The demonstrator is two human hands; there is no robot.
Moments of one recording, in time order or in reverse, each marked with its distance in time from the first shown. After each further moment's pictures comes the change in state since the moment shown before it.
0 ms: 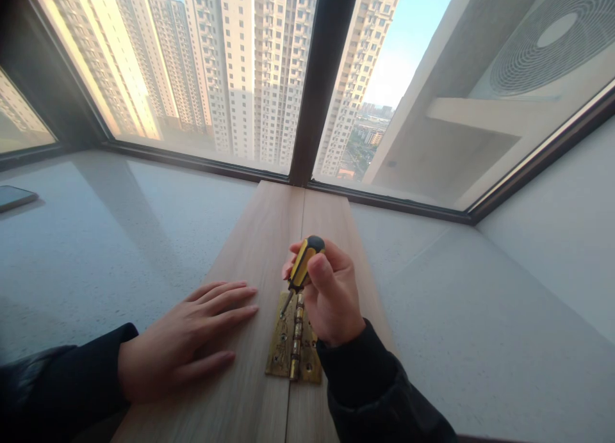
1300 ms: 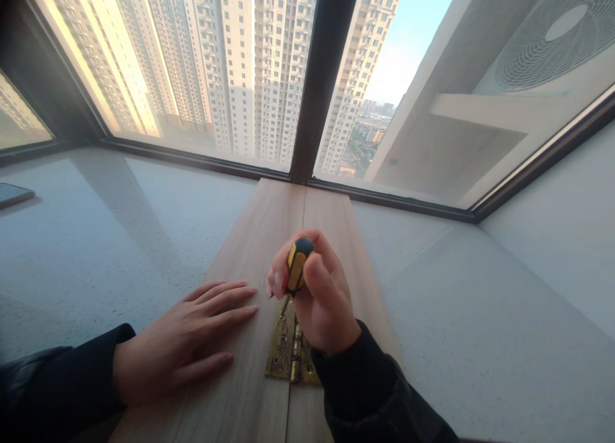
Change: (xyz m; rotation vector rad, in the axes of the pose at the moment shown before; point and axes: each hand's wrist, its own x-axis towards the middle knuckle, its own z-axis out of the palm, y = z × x) left_hand 0.000 0.000 0.001 -0.069 0.042 0.010; right_hand -0.002 -0.003 0.017 -0.004 -0.148 0.069
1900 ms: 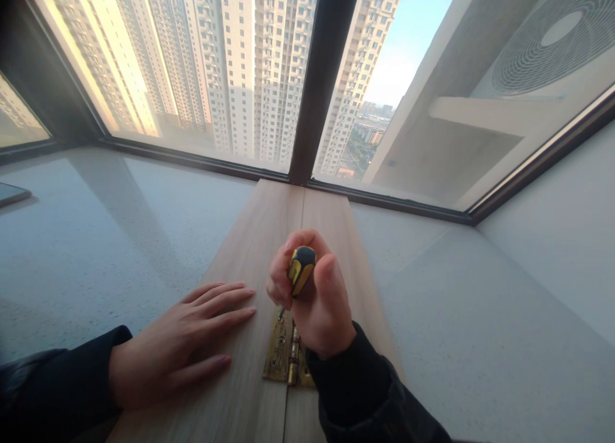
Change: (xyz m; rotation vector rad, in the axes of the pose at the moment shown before) left_hand 0.000 0.000 -0.001 0.010 -0.008 -0.003; right_hand 0.003 0.001 0.004 -0.041 0.015 -0.018
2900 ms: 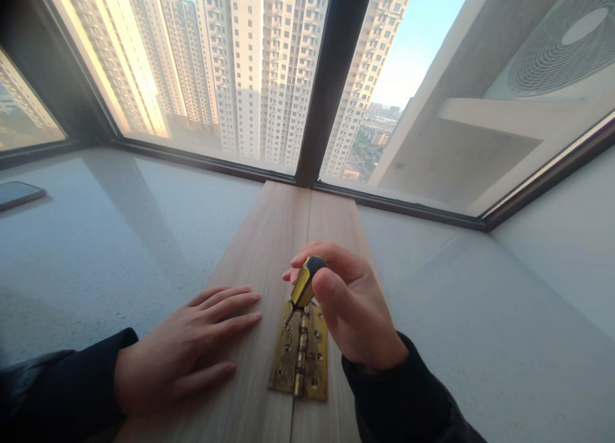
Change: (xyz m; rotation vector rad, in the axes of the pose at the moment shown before) left_hand 0.001 0.001 -0.001 0.009 -0.023 -0.032; right_hand -0.004 -0.024 -0.027 -0.101 -0.074 0.110
